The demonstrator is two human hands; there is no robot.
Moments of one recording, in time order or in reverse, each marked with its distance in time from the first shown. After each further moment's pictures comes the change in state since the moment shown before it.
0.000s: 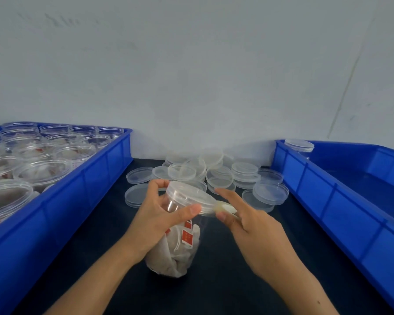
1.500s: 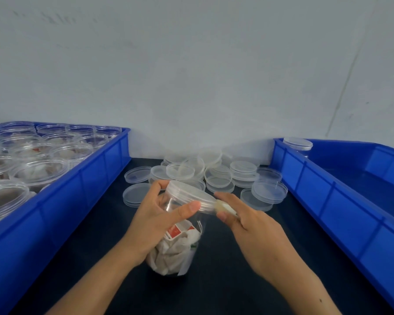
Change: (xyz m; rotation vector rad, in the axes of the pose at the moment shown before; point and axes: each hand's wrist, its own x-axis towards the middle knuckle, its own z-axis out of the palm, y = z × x) left_hand -0.001 0.001 0.004 -0.083 0.005 0.031; right_hand -0.002 0.004 -0.001 0.049 -0.024 0.027
